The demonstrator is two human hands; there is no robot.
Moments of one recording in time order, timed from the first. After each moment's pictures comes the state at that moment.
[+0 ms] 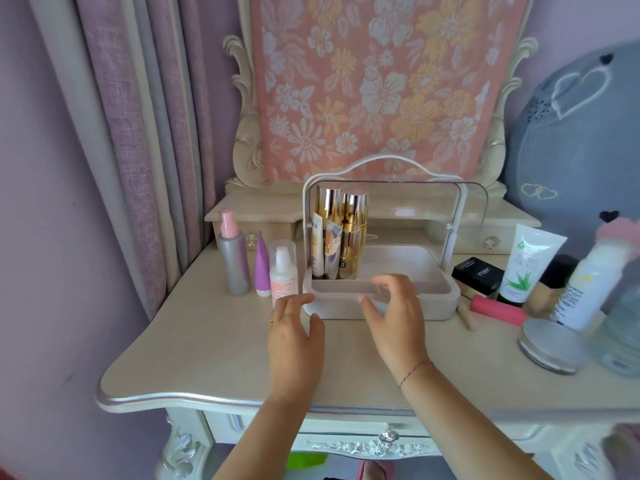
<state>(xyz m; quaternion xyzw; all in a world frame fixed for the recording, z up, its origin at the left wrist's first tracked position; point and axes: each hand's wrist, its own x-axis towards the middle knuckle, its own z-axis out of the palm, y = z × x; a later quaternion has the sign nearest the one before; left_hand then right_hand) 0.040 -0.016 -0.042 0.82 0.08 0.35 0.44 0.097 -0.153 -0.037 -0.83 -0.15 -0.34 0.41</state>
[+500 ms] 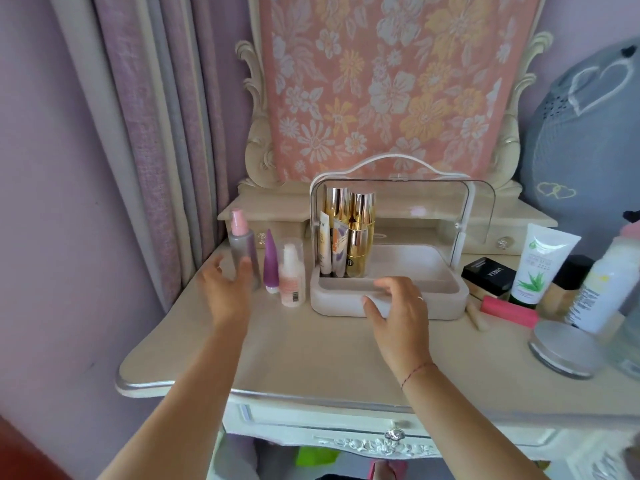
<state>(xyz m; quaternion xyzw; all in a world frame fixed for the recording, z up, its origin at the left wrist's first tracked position) 0.088 0.088 -0.017 0.69 0.26 0.39 0.56 0.092 -0.153 -0.040 -0.84 -0.16 -0.34 0.39</state>
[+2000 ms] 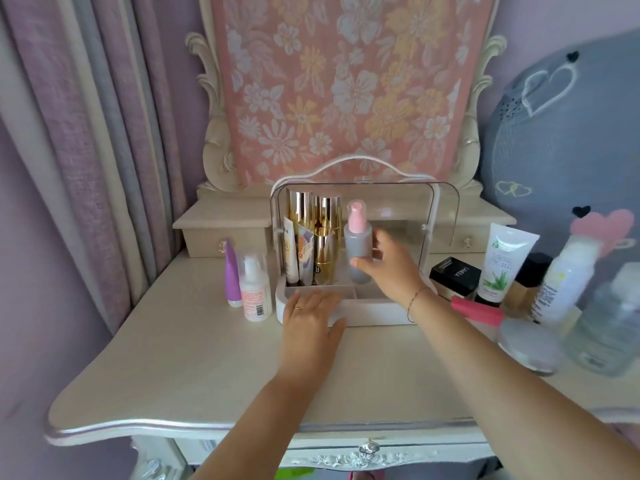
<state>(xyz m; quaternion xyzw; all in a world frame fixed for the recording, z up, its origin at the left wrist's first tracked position) 0.087 -0.047 -0.047 0.92 -0.07 0.30 0.24 0.171 -0.190 0.024 -0.86 -0.13 -0.10 0.49</state>
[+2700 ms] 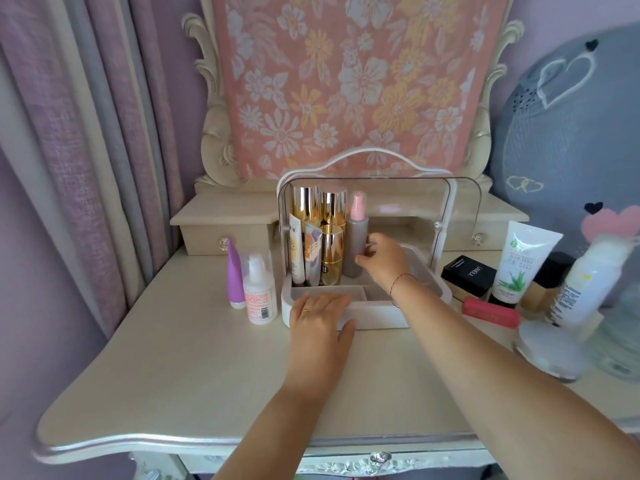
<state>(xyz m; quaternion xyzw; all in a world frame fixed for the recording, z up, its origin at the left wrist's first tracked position) 0.092 -0.044 -0.048 0.90 -0.08 0.32 0.27 0.219 -0.162 0.003 -0.89 -0.05 -0.08 0.44</state>
